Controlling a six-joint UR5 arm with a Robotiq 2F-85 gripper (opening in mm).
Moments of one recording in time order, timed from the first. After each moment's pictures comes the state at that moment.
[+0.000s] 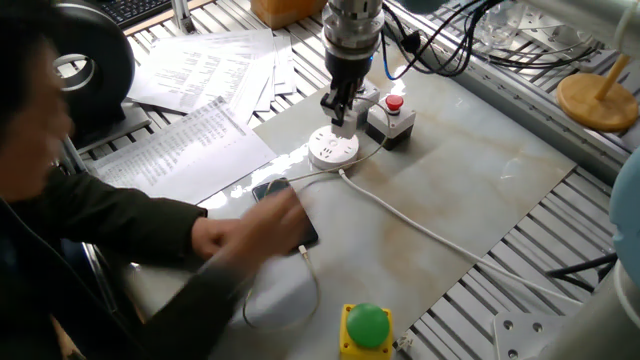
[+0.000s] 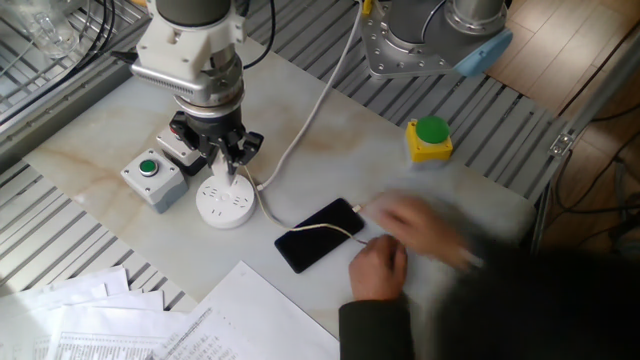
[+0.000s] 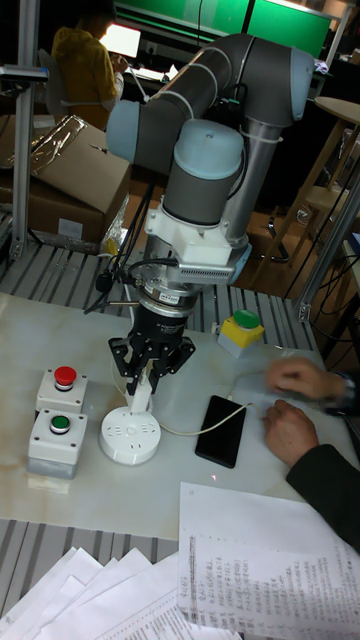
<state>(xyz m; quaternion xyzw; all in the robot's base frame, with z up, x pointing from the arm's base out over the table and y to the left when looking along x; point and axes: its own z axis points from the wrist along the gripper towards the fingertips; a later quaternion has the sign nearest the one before) 0.554 -0.029 0.101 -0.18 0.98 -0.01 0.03</state>
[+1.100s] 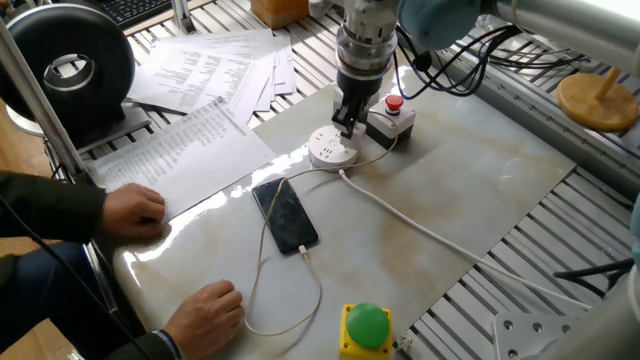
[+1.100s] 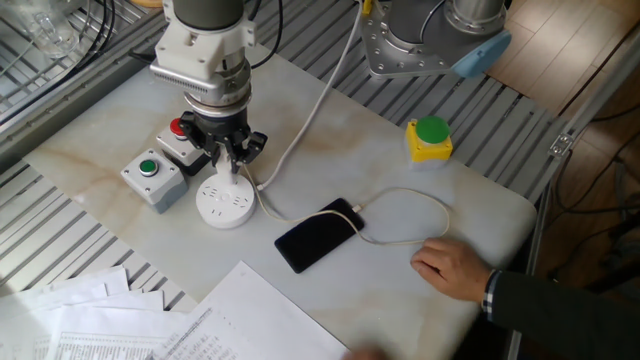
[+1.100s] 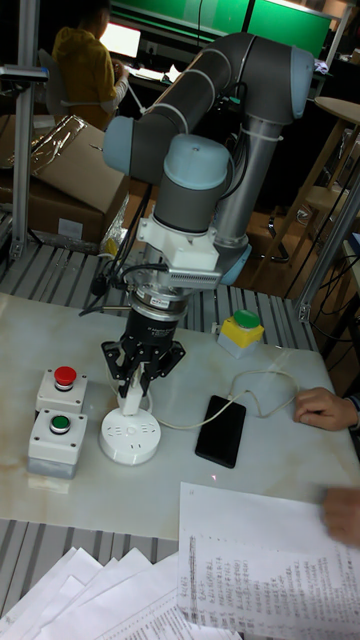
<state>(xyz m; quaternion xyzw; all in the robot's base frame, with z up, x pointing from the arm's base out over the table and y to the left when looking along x) 0.539 -0.039 0.079 -0.18 0.98 -0.02 0.05</state>
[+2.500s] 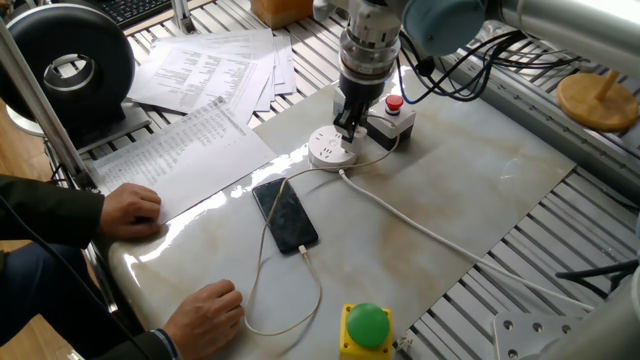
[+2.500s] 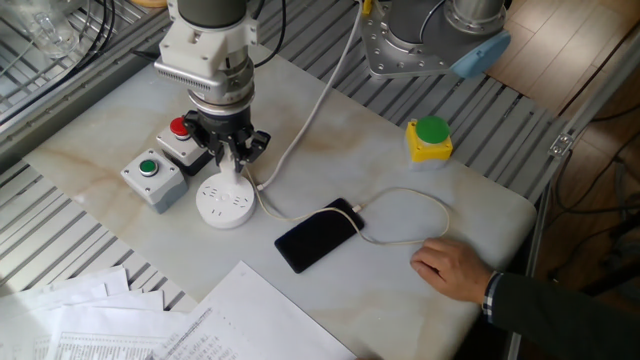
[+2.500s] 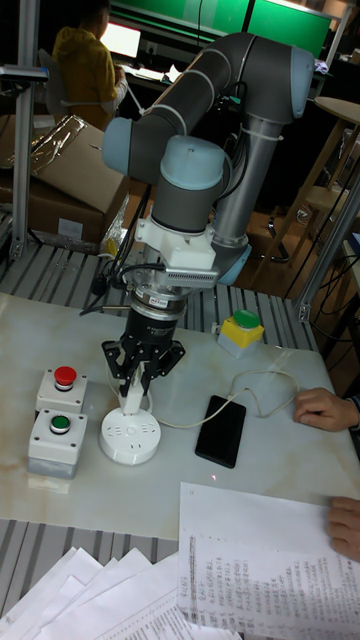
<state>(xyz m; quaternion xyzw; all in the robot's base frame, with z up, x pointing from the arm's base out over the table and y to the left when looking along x) 0.537 -0.036 0.075 -0.17 0.98 -0.01 0.05</state>
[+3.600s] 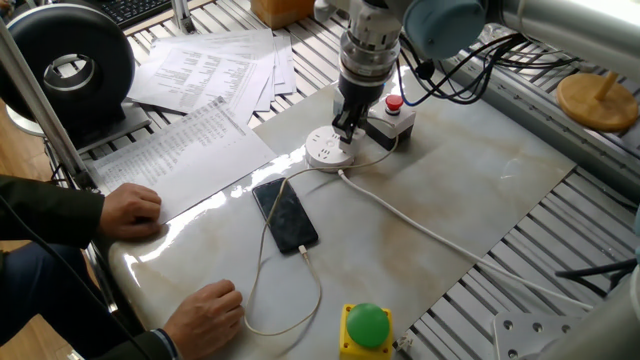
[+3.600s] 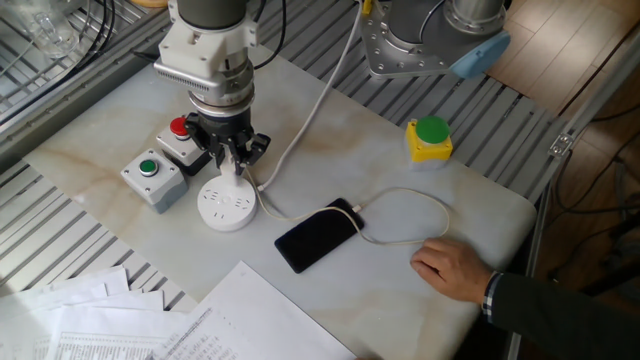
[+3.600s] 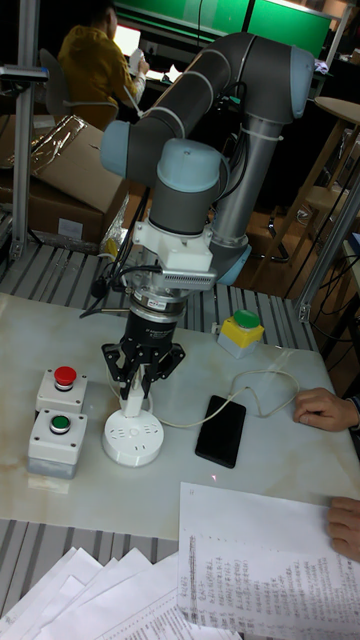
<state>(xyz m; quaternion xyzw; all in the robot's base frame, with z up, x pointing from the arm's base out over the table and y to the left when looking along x) 0.538 -0.033 0.070 -0.16 0.98 0.00 0.06</state>
